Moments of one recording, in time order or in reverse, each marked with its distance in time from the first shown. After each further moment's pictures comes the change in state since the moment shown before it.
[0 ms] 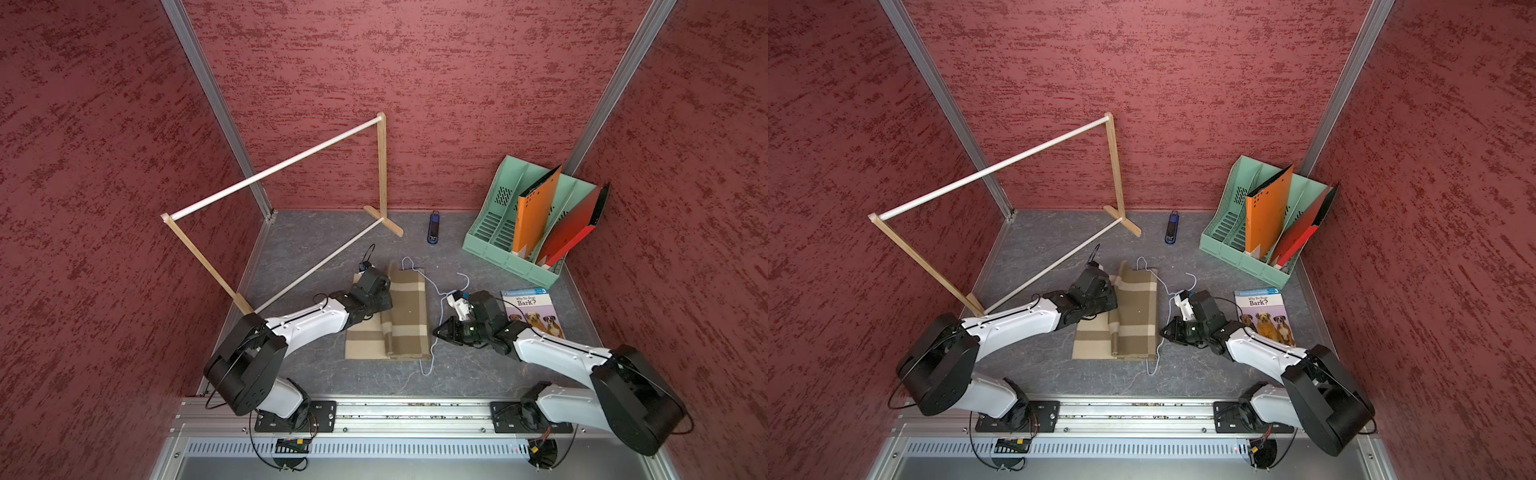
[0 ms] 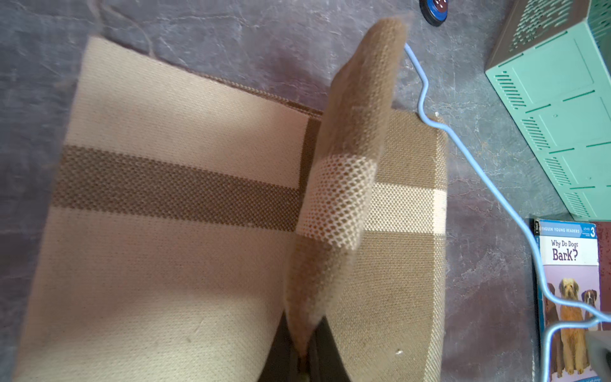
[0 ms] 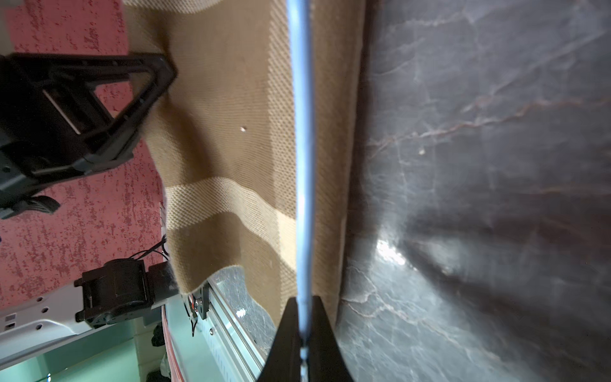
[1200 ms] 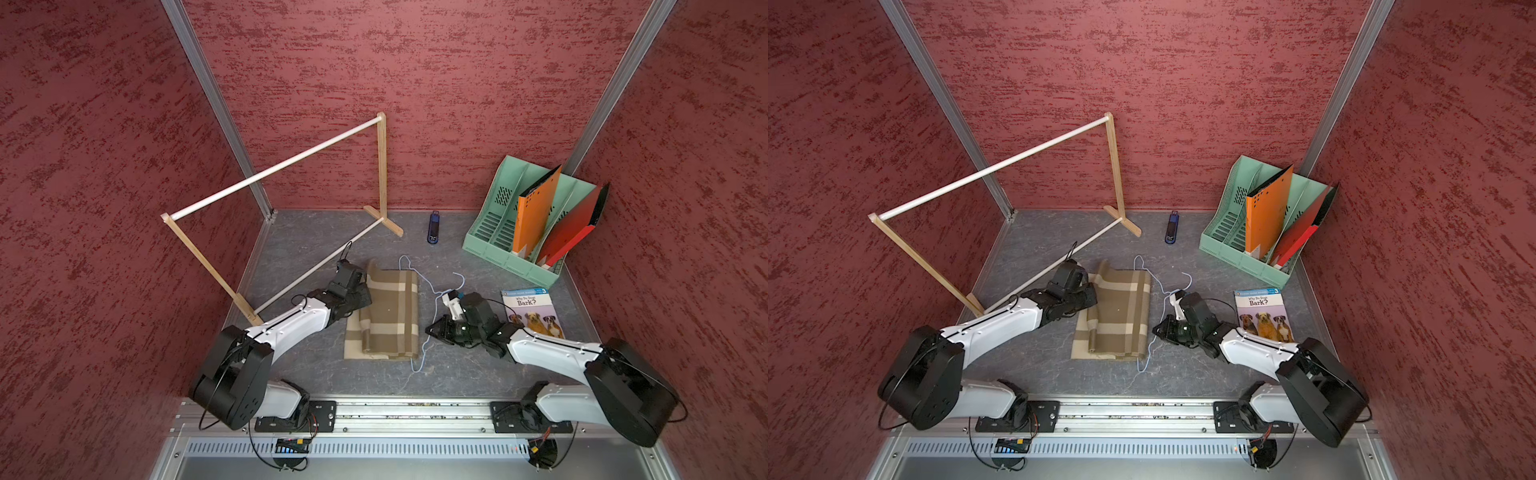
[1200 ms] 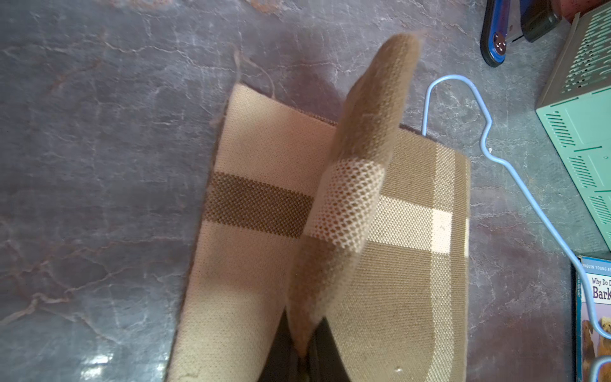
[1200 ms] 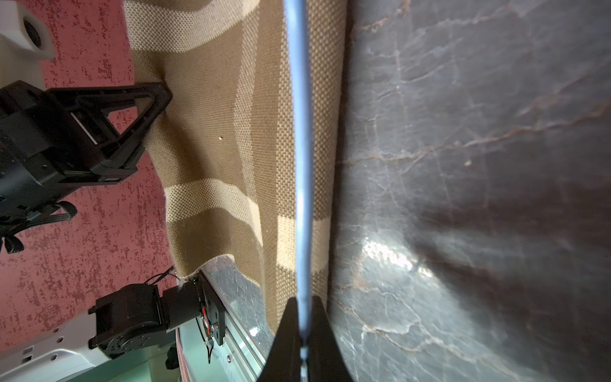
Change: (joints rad) left arm 0.185 -0.087 -0.051 -0.065 0.051 0.101; right arm 0.098 0.040 0.006 0.132 0.107 0.169
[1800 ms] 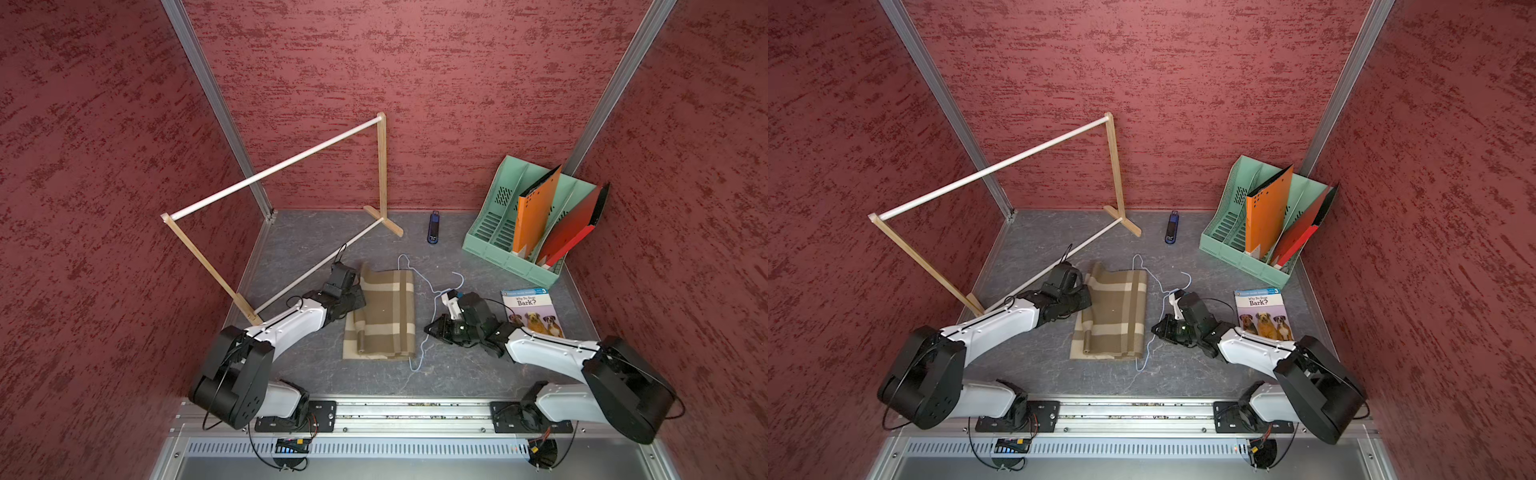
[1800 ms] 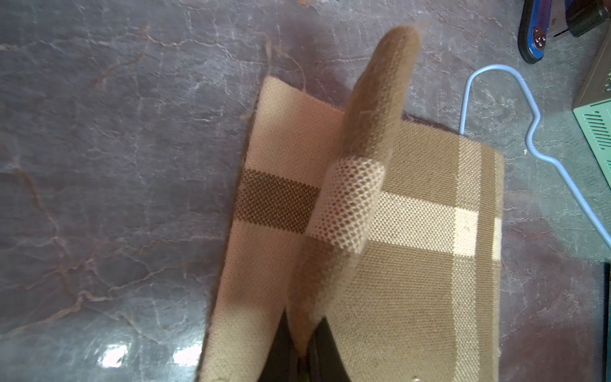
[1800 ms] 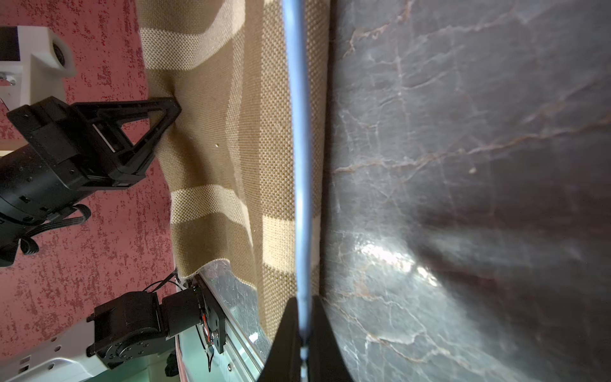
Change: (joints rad) left arm 0.054 0.001 -0.033 0.002 0.015 0.036; right arm 0.010 0.014 0.008 0.013 0.024 0.018
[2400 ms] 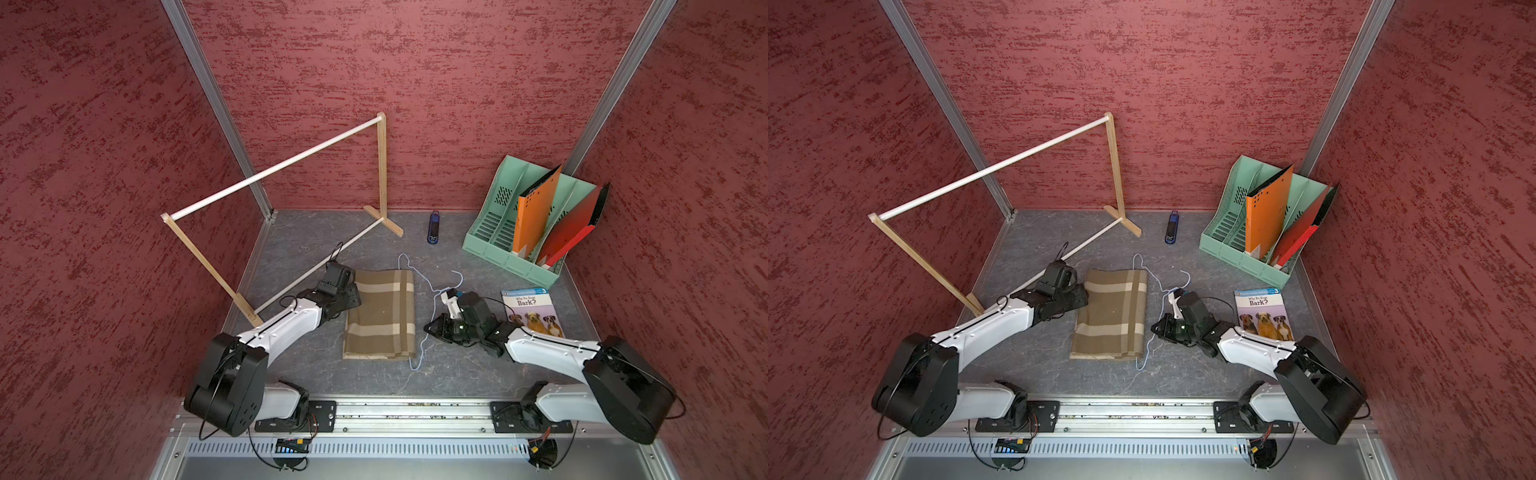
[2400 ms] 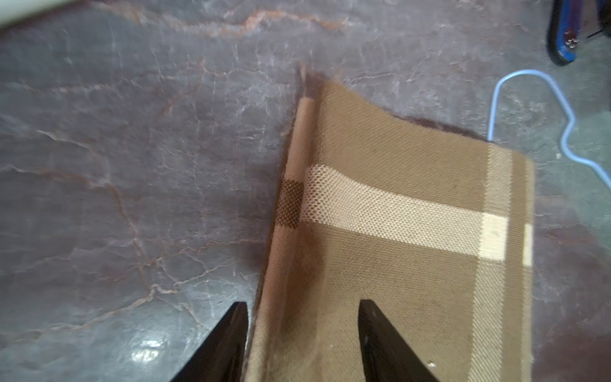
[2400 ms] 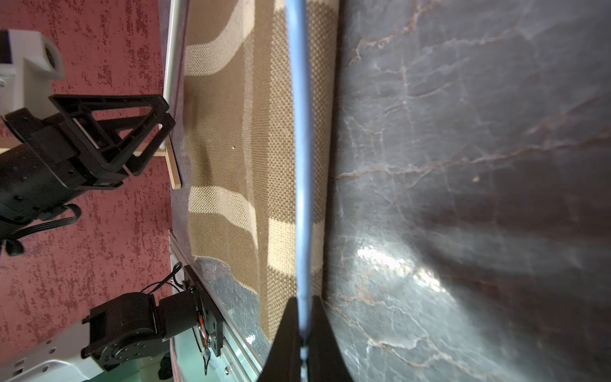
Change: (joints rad) left arm 0.035 -0.071 0.023 -0.085 -0.041 0.080; right arm 0.007 -0.011 0.026 -0.037 0.019 -0.039
